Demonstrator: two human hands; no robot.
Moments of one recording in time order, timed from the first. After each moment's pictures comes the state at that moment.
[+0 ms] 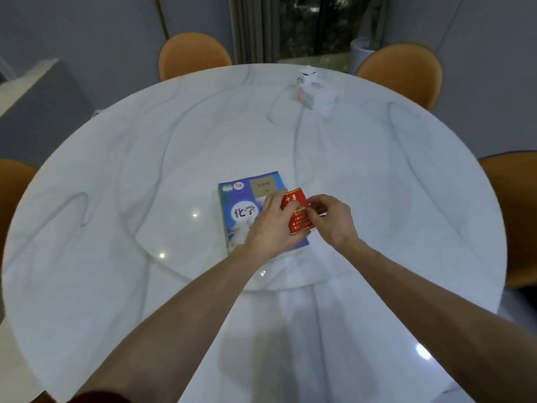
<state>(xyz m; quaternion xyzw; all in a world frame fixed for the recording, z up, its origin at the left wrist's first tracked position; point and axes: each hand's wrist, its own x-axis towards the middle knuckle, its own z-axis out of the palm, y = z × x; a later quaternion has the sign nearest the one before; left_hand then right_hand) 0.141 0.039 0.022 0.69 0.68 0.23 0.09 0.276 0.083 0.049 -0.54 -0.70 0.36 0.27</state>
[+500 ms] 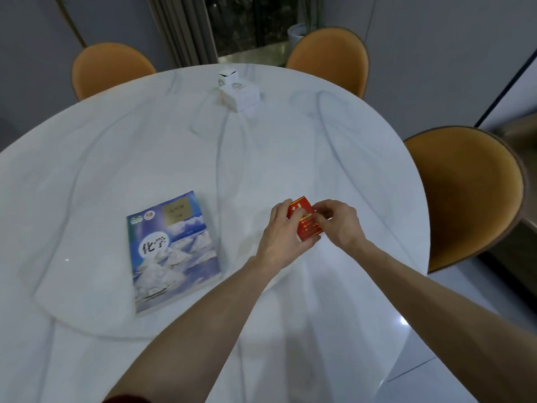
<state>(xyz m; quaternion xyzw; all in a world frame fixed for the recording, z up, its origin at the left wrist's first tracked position) 0.338 0.146 -0.005 0.71 0.64 0.23 0.17 0.473 0.178 0.027 -0.63 -0.65 0.35 0.25</state>
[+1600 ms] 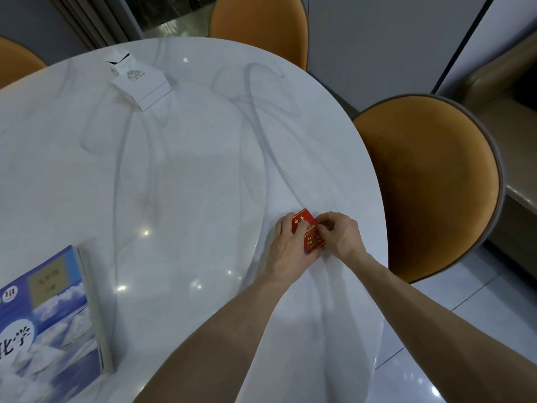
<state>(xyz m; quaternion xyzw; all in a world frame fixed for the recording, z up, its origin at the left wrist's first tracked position) 0.503 0.277 -0.106 0.73 0.63 0.13 0.22 0.628 0.299 -0.089 -0.71 -0.55 0.38 0.22</state>
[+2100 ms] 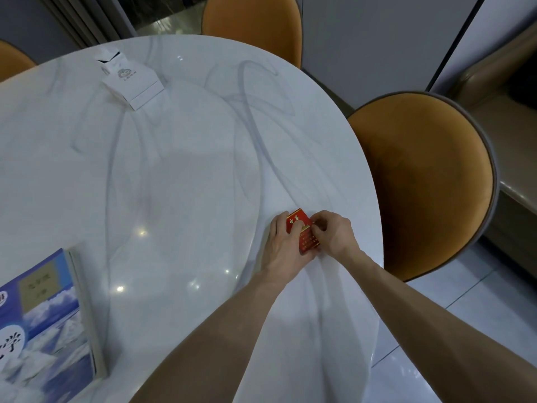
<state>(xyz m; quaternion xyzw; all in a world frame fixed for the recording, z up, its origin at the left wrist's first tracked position) 0.504 0.279 -0.111 0.73 0.64 0.11 0.21 0.628 0.304 -0.095 -0.71 -0.55 0.38 0.21</state>
